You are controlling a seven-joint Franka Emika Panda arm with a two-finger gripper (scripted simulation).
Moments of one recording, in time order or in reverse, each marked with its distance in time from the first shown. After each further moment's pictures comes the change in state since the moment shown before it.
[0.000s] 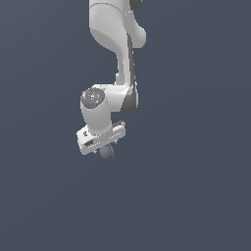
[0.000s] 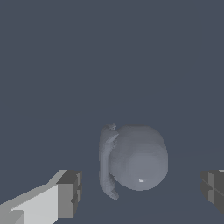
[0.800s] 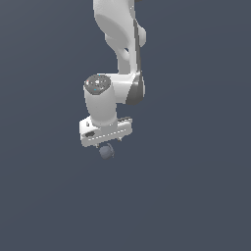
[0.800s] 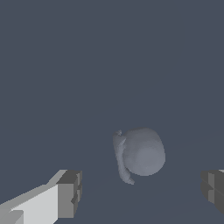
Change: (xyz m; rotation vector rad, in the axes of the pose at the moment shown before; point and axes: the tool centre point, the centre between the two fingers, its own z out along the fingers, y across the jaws) arm 0.012 -0.016 -0.041 -0.013 0.021 0.184
